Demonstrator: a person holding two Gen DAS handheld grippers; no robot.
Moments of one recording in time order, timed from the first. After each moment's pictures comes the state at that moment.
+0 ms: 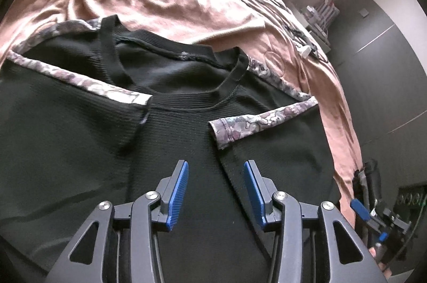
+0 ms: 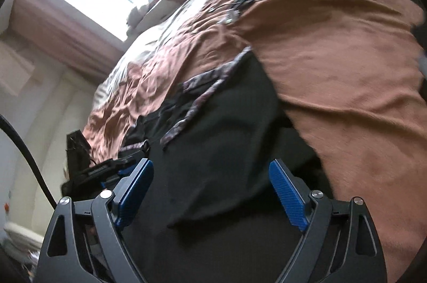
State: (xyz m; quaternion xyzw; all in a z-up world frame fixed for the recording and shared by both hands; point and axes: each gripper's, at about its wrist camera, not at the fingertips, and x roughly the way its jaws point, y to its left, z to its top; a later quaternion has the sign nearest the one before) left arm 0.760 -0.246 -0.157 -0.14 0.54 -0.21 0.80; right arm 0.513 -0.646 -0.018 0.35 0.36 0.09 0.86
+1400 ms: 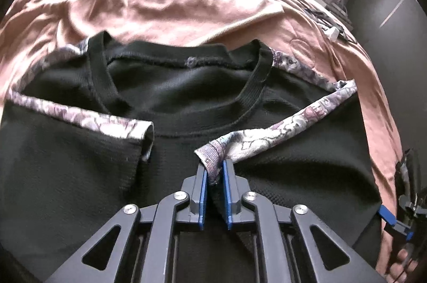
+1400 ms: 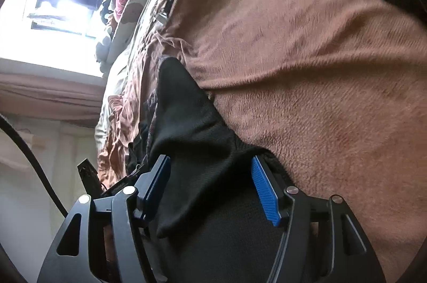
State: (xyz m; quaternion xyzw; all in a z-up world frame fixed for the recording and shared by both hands) left arm 0.788 -0.270 -0.174 -0.04 0.54 -0.16 0.82; right arm 0.492 -0.694 -0.049 0.48 0.38 0.05 0.79
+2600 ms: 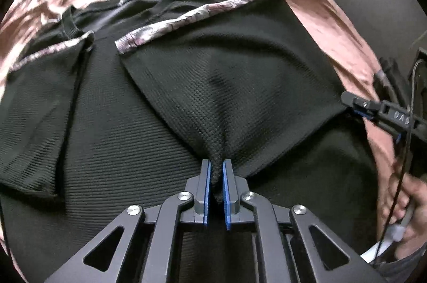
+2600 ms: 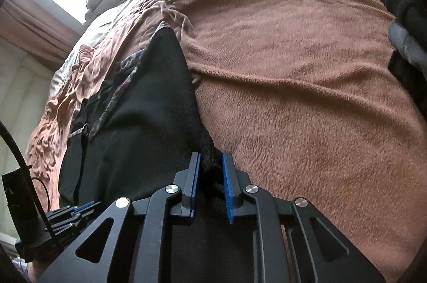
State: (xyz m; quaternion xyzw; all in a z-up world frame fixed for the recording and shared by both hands) left arm 0.650 -0.321 -0.168 0.06 0.58 -0.22 0.78; right arm 0.509 -0.649 -0.037 0.28 0.45 0.02 0.85
